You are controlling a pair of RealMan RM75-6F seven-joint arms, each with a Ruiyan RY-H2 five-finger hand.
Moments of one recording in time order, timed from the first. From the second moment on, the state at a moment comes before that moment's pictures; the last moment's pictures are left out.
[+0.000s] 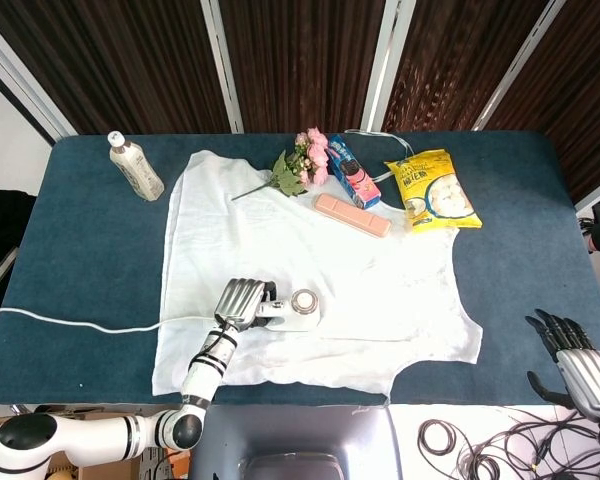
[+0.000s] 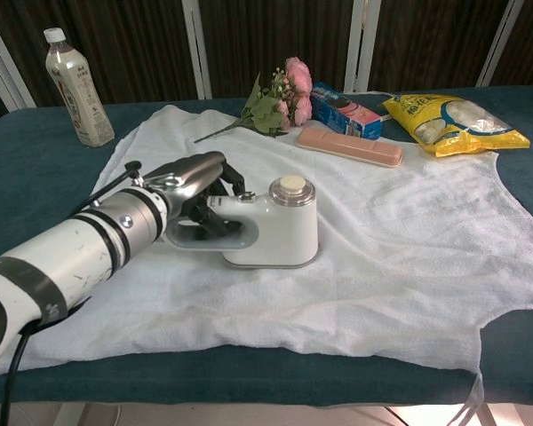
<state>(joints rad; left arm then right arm) -0.82 -1.87 -0.30 -1.37 0.90 1.04 0.49 0.09 -0.98 -0.09 -1.56 -1.58 1.32 0.20</state>
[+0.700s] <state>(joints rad) -0.85 -1.95 -0.36 -0.89 0.92 1.04 0.43 0.07 -0.98 -0.08 -1.56 -1.58 1.33 0.19</state>
